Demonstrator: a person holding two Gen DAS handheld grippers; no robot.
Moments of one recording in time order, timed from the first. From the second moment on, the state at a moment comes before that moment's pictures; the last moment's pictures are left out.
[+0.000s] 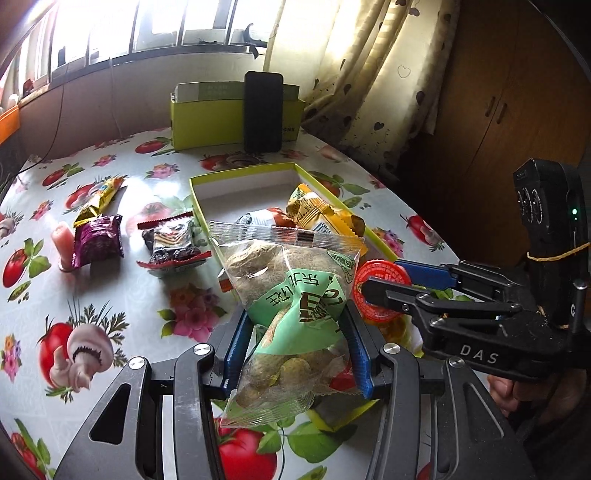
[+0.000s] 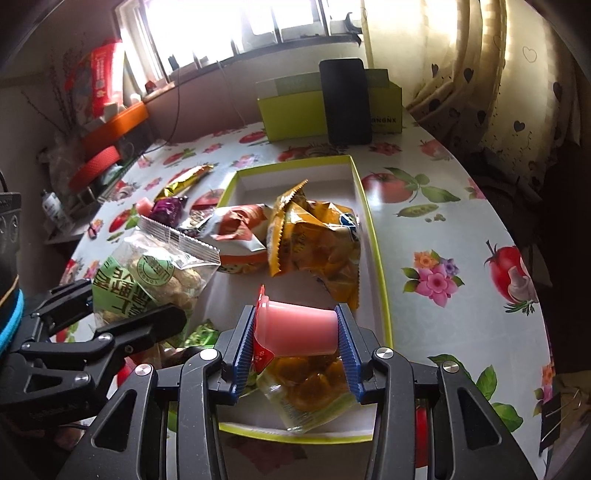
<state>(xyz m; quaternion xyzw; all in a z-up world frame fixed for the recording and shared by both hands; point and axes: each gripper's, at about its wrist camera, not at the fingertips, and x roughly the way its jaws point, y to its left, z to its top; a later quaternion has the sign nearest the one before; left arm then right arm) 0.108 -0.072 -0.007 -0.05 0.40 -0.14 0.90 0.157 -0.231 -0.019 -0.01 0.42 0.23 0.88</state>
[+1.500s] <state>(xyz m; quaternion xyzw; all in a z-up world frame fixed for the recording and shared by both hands) 0.096 -0.004 0.006 -0.14 0.36 -0.11 0.91 0.120 -0.193 0.011 -0.03 0.37 0.32 0.87</state>
